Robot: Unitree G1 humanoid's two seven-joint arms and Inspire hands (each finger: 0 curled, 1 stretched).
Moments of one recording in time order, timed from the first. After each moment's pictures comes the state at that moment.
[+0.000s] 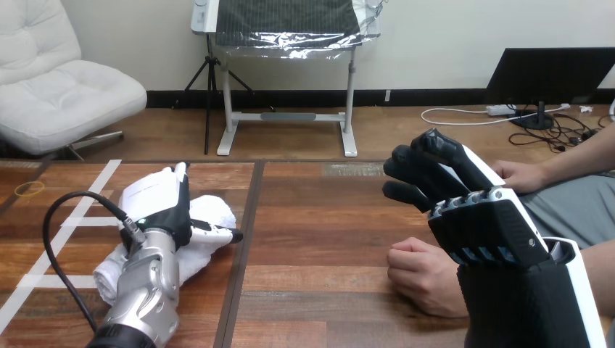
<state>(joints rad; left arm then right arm) -0.53 0.29 -0.30 0.80 0.72 0.25 0.19 0.62 -0.16 0.27 -0.48 0.12 -0.81 0.18</state>
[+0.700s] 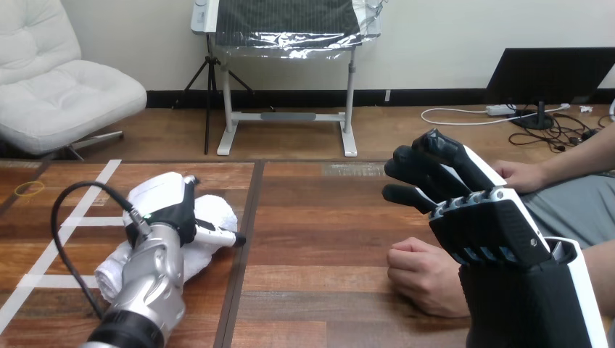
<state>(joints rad) -0.59 0.29 -0.34 0.83 0.71 0.33 0.08 0.62 -0.16 0.26 -0.48 0.13 -0.81 0.19</state>
